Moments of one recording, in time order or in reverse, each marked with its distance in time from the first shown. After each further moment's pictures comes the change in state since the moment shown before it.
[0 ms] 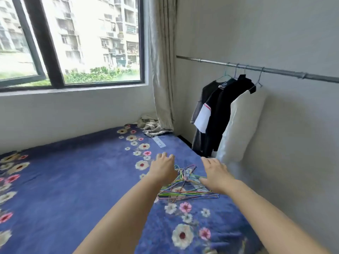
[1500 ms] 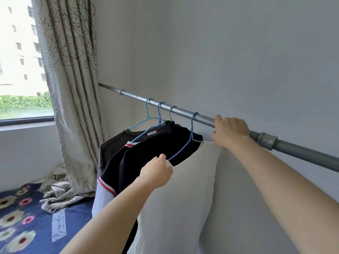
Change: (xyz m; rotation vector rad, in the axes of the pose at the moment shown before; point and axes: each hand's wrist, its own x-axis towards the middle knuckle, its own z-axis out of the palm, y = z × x) left_hand 0.658 0.396 -0.014 -0.203 0.136 0.014; right_hand 0.465 0.618 -0.238 -0.352 0.490 0.298
